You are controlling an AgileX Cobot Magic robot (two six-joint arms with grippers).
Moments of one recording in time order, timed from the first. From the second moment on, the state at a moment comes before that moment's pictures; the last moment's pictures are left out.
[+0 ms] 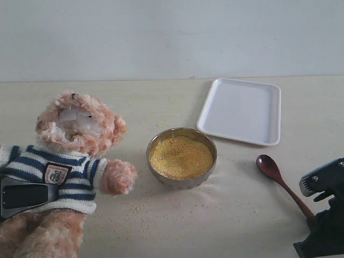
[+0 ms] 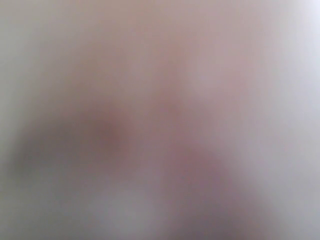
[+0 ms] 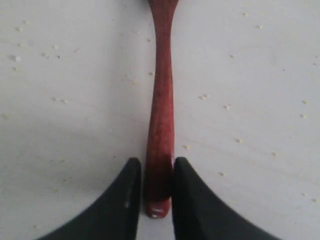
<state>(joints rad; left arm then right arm) 0.33 1.37 -0.26 -1.49 1.08 1.58 0.29 1.49 -0.20 0.11 -0.23 -0.31</state>
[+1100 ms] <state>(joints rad) 0.33 1.37 -0.26 -1.49 1.08 1.58 0.29 1.37 -0.37 0.10 0.14 -0.30</state>
